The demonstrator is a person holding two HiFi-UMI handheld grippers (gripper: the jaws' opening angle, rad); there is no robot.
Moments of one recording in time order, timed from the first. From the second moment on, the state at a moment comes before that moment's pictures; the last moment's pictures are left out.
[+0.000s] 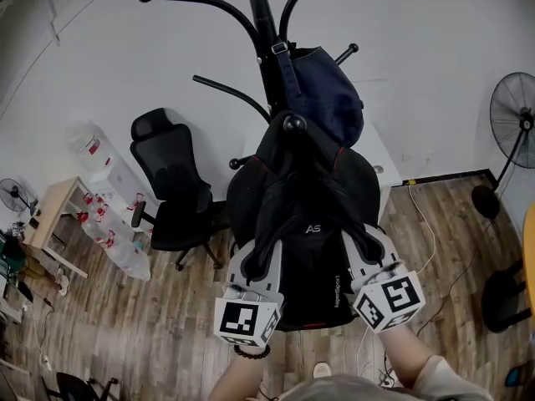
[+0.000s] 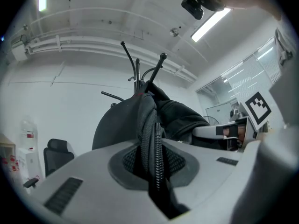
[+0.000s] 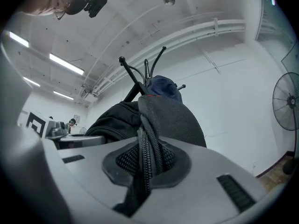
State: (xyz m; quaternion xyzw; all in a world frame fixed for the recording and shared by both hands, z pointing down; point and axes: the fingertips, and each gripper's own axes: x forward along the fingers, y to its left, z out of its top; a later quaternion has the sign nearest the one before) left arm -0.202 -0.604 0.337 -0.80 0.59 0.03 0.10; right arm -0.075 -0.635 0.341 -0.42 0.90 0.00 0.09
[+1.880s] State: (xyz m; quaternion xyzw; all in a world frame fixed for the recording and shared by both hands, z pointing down) left arm -0.189 -0.139 0.404 -0.77 0.62 0.11 0.08; right arm 0.106 -0.177 0.455 -0.50 0.87 -0.03 0.04
